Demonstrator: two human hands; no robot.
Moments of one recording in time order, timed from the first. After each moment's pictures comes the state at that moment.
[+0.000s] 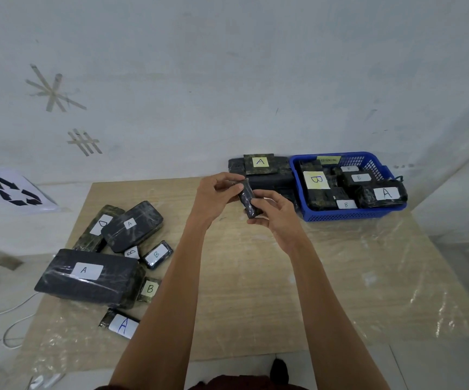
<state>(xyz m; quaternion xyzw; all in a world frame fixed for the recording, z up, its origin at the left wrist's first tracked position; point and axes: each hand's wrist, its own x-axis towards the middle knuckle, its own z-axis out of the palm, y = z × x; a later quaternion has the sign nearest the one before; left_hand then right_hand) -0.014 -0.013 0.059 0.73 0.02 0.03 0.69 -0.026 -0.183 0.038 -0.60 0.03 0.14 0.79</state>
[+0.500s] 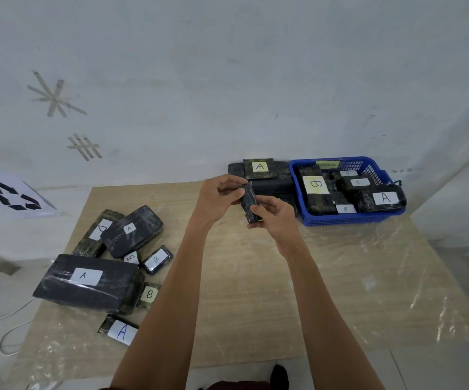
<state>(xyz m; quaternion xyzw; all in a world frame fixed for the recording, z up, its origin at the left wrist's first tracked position) -0.006 -0.015 0.062 0.74 0.00 0.02 0.67 -0.024 -0.174 0.038 -0.64 0.05 0.09 0.76</state>
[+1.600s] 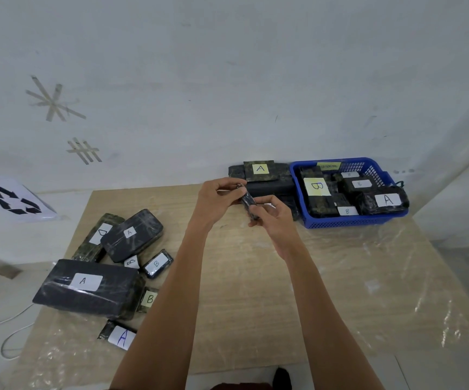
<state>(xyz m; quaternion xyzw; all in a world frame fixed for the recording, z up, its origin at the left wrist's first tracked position) 0.003 -0.014 0.062 0.73 0.03 0.03 0.68 -0.016 -0.173 0.034 -0.64 0.03 0.10 0.76</state>
